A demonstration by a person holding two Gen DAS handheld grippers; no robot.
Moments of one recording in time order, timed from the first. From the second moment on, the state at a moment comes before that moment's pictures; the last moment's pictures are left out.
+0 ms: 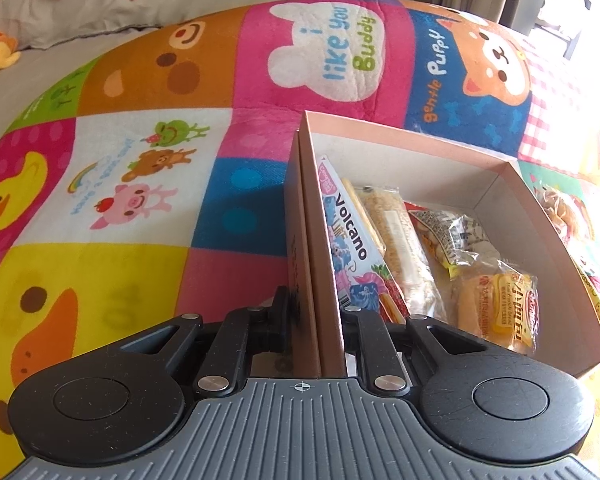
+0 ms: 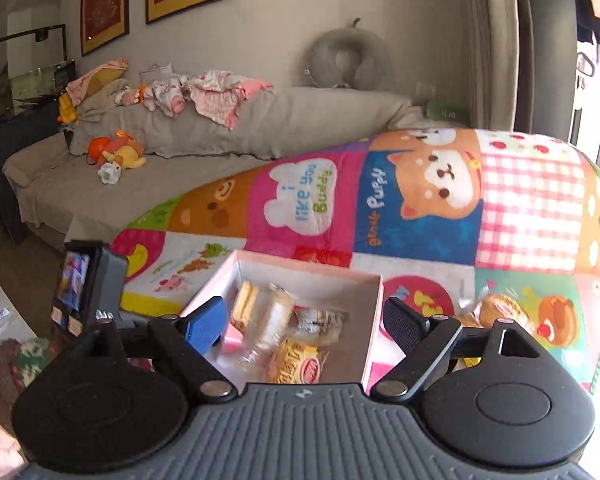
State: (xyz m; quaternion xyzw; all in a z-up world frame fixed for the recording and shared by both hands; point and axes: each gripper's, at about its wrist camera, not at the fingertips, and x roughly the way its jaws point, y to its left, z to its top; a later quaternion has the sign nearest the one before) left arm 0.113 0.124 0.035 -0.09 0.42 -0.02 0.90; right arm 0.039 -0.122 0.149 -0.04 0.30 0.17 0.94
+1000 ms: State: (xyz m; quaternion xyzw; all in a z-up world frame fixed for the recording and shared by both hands) left arm 0.112 0.118 0.037 -0.09 0.42 -0.01 0.90; right arm 0.177 -0.265 0.065 0.01 0.33 -0.02 0.94
